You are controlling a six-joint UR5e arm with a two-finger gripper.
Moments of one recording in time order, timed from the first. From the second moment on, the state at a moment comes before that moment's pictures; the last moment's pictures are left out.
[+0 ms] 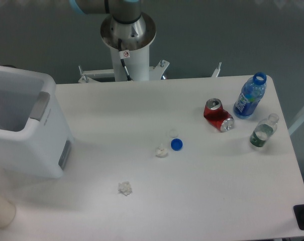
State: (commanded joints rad) arm 1.94 -1.41 -1.44 -1.21 1.01 0.28
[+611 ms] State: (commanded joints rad) arm 1.78 -1.51 -1.43 -1.14 1.01 0.29
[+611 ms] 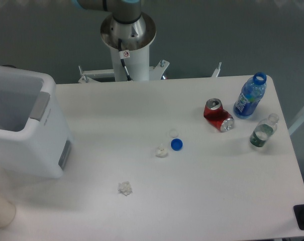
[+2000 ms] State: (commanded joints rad) arm 1.76 -1.54 -1.43 -1.13 1.15 0.38
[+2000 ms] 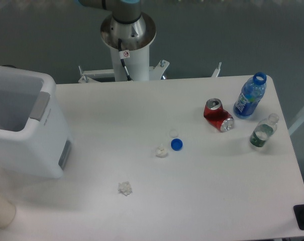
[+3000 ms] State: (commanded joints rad) arm 1.76 -1.52 -1.44 -1.15 1.20 0.39
